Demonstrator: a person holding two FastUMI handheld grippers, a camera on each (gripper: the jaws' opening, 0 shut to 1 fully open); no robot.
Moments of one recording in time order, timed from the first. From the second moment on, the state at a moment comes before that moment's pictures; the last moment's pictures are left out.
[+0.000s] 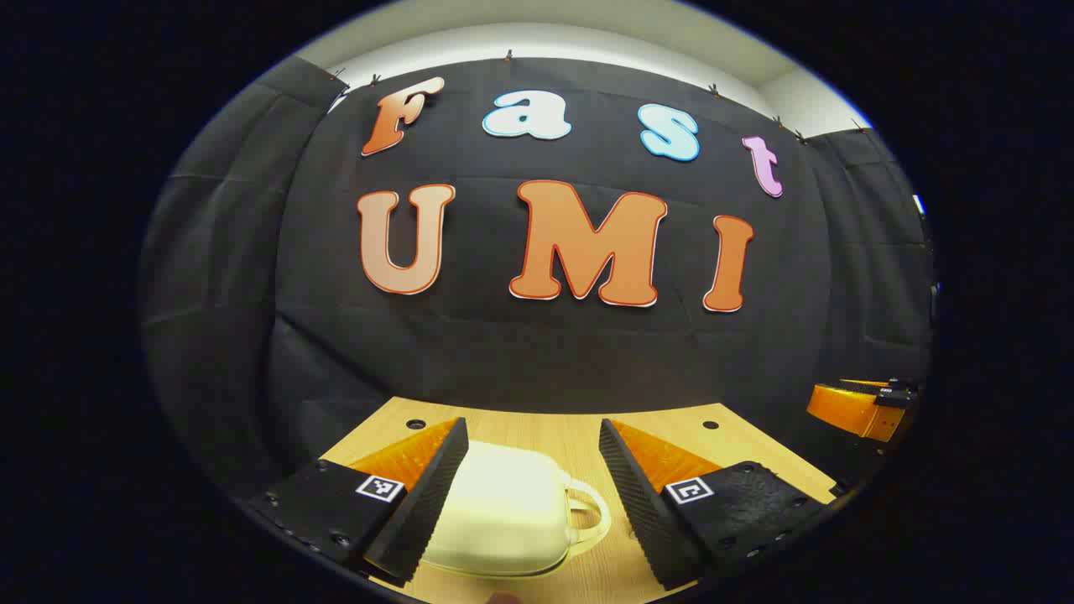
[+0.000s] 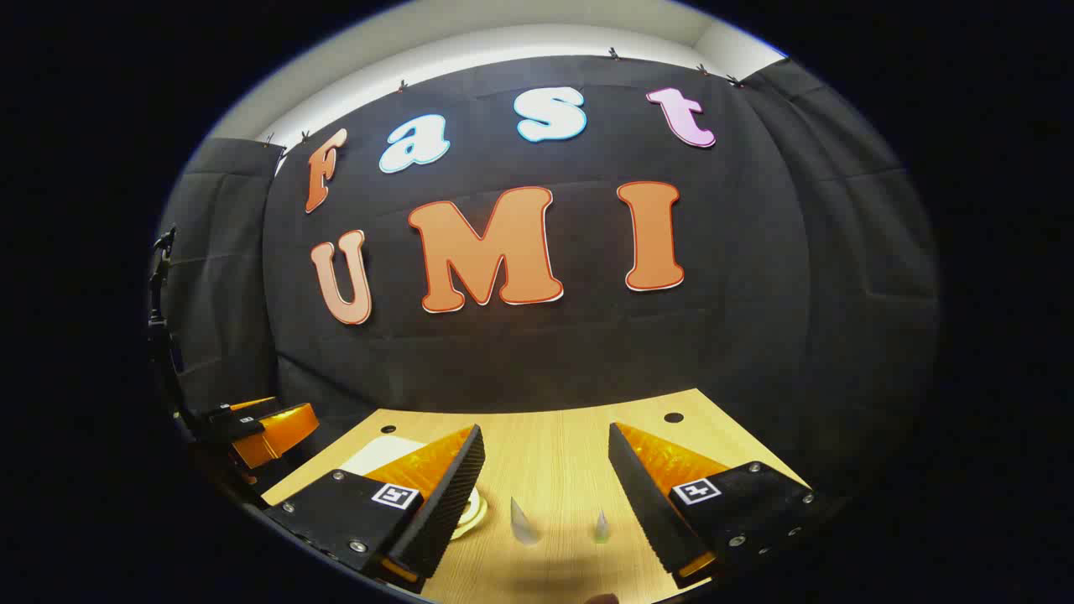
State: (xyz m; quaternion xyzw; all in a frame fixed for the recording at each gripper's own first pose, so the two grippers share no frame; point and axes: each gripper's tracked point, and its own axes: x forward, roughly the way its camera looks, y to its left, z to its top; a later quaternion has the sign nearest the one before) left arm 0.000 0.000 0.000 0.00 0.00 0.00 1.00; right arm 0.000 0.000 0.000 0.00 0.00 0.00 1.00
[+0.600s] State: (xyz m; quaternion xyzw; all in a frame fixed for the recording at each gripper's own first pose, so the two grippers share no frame) left arm 0.009 -0.009 0.003 0.02 0.00 -0.01 1.00; right arm 0.002 -0.011 0.004 0.00 -0.01 -0.02 1.00
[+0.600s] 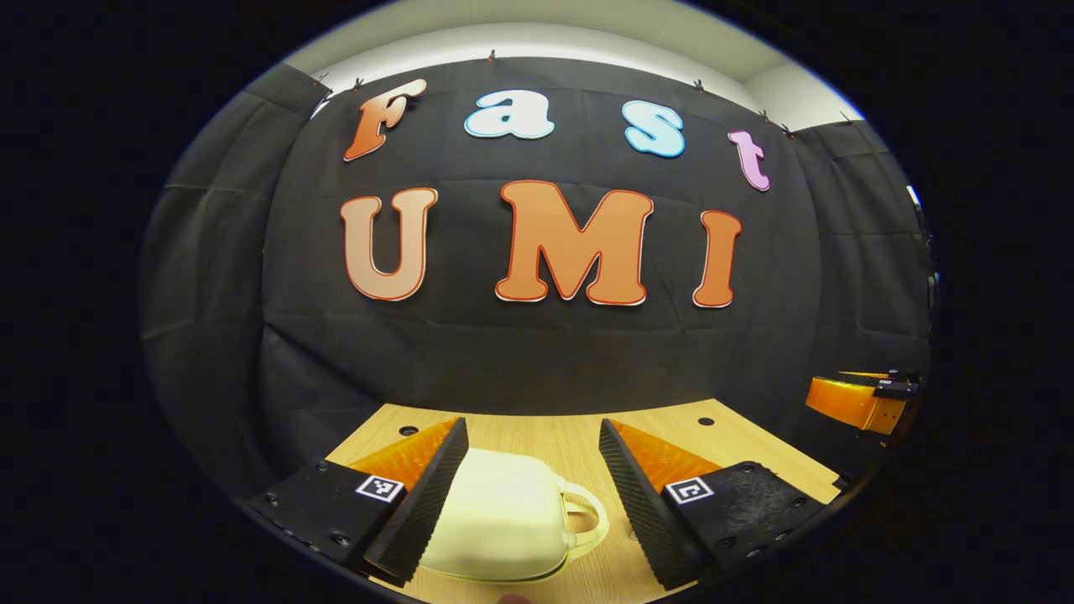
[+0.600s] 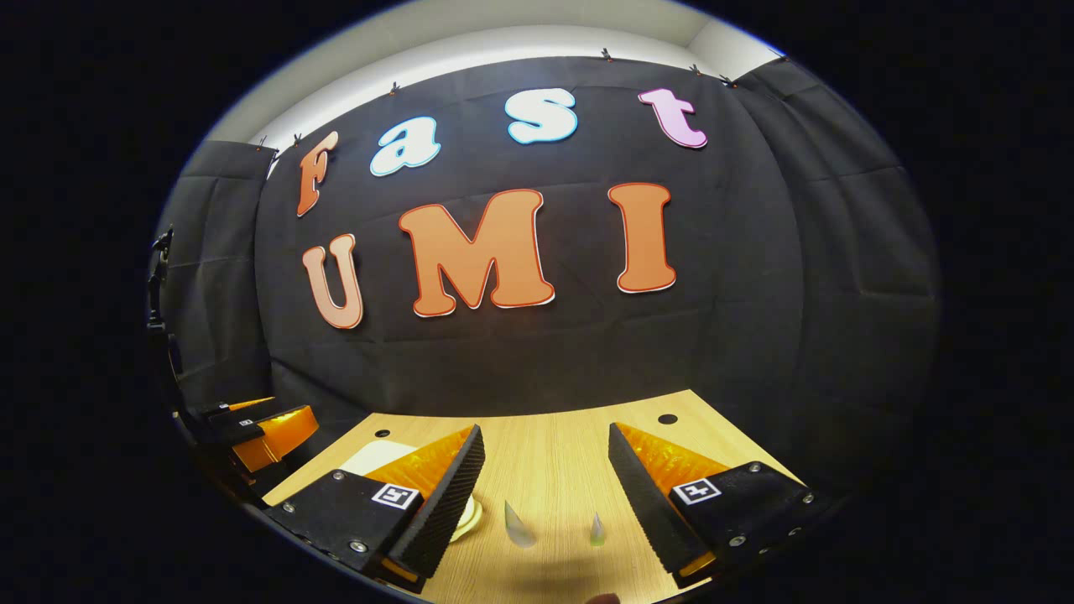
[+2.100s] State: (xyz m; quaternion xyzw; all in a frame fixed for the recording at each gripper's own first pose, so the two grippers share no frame) left arm 0.065 -0.076 -0.199 0.45 0.14 -0.09 0.87; right arm 0.004 -0.116 -0.056 0.05 0.08 -0.09 0.99
